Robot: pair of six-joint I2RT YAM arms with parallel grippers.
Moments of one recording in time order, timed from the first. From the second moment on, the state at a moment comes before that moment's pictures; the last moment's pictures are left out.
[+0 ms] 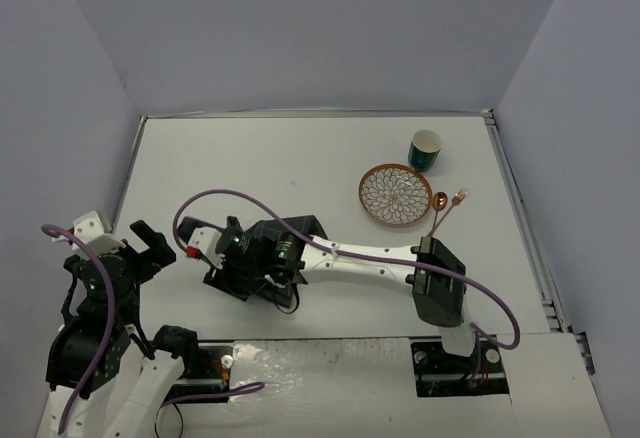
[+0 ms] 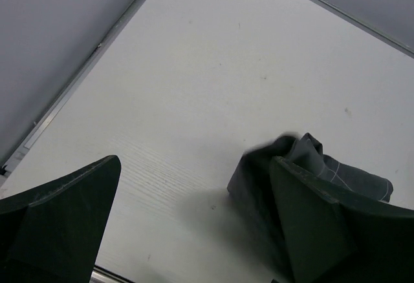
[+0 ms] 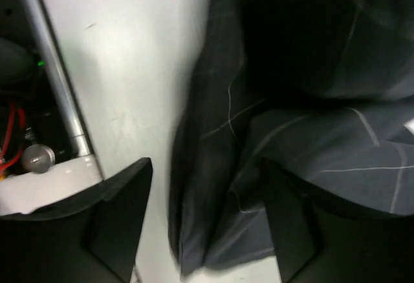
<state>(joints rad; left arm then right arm) -0.20 0.38 0.96 -0.97 -0.49 -0.45 1.28 1.95 1.62 -0.46 0.06 -0.05</state>
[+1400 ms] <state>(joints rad) -0.20 0.77 0.66 -0.63 0.16 -0.53 0.84 1.83 1.08 -0.09 0.03 0.19</state>
